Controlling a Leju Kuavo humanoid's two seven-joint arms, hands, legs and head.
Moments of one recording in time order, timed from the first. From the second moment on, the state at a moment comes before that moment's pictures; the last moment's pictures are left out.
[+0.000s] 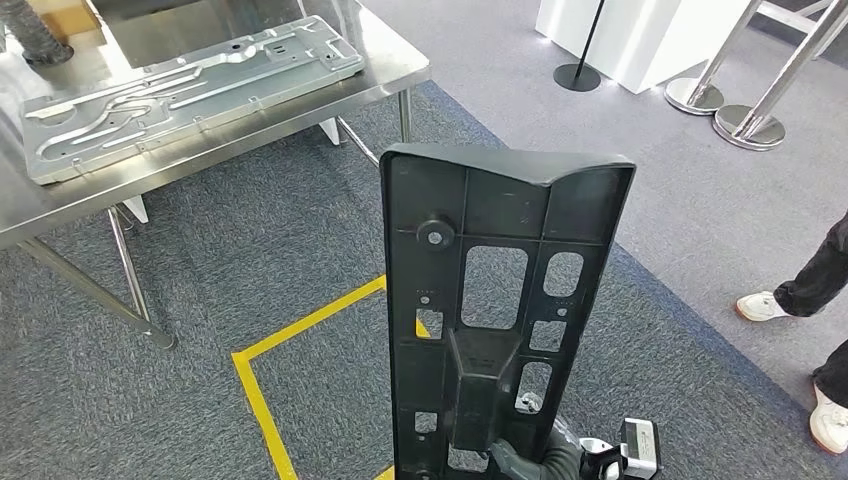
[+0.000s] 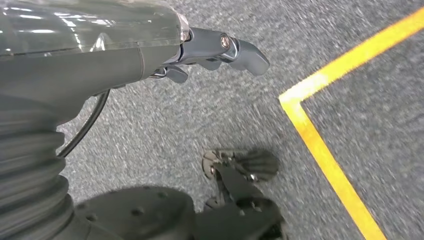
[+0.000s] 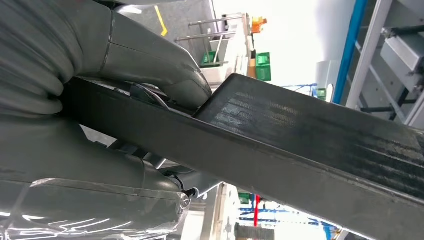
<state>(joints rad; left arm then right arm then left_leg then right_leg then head) -0.09 -0.17 1.10 -0.20 -1.12 0.11 -0.24 0.11 -0.33 0.40 -1.72 -0.17 0.66 -0.61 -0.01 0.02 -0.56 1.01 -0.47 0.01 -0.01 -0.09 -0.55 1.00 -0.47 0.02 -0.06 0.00</state>
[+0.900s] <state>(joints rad) -0.10 -0.17 1.10 -0.20 -1.13 0.11 -0.23 0.15 -0.33 0.40 -1.75 -0.18 0.66 -0.61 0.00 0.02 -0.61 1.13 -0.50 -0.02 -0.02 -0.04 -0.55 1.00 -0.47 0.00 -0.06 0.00</state>
